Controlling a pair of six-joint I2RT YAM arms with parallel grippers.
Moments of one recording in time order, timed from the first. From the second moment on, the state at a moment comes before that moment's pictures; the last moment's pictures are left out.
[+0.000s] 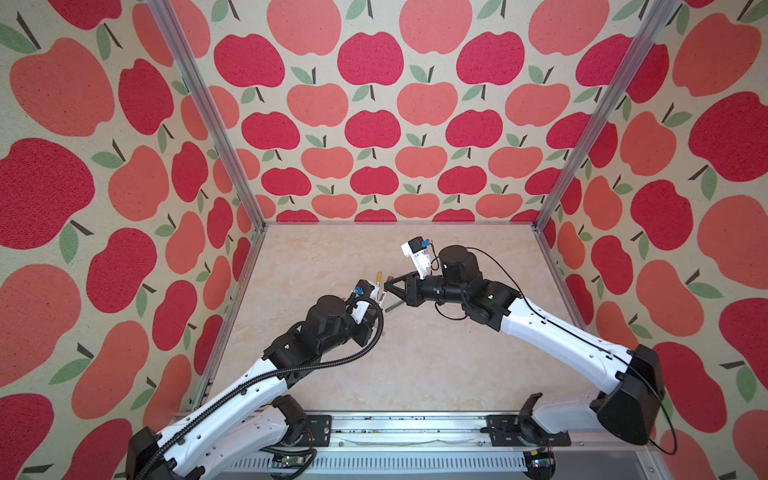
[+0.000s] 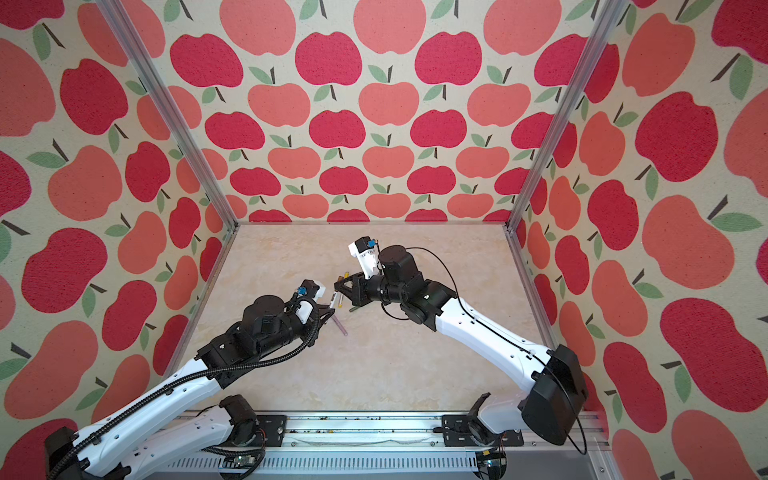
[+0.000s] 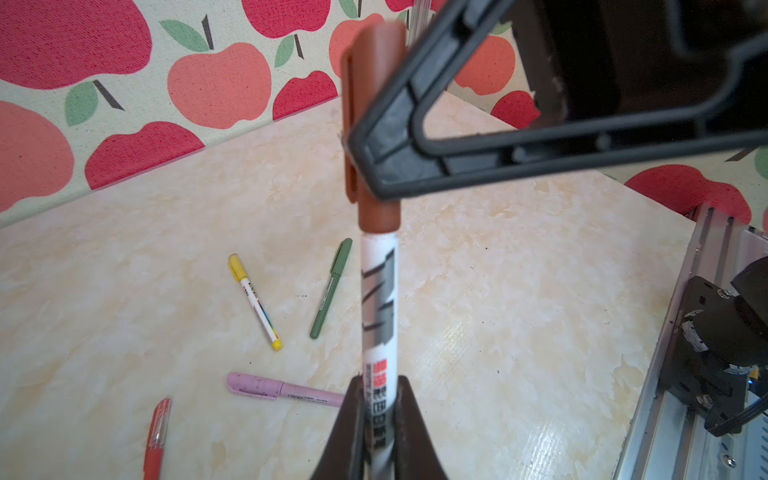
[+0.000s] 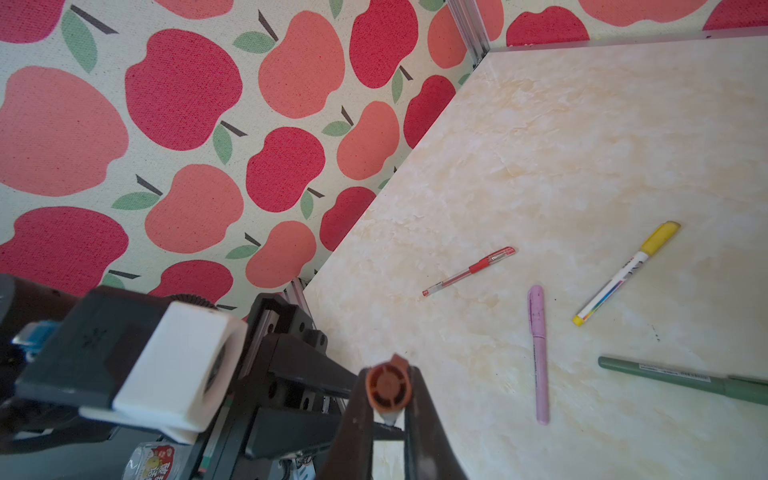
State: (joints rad) left arm -0.74 0.85 0.70 -0.28 0.06 -0.02; right arm 0.90 1.38 1.17 -0.18 -0.40 0.52
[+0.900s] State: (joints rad) left arm -0.64 0.96 0.78 -0.36 0.15 0.07; right arm 0.92 1.41 1.01 0.13 -0.29 0.63
